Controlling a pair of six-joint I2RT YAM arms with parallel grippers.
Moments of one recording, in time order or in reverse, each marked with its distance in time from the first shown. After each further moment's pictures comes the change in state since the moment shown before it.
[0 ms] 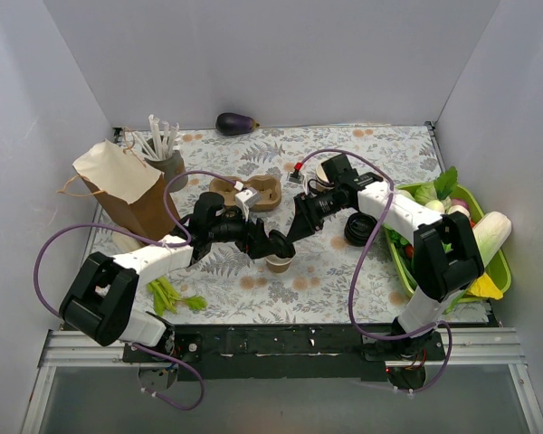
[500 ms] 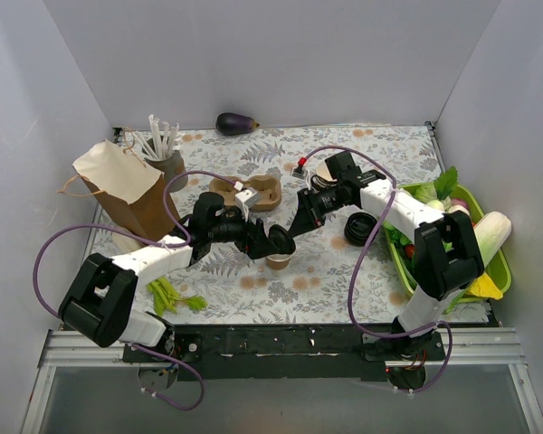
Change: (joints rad) left arm 0.000 -0.005 0.000 -0.008 -0.001 0.000; right arm -0.023 0.004 0.019 0.006 -0.019 0.024
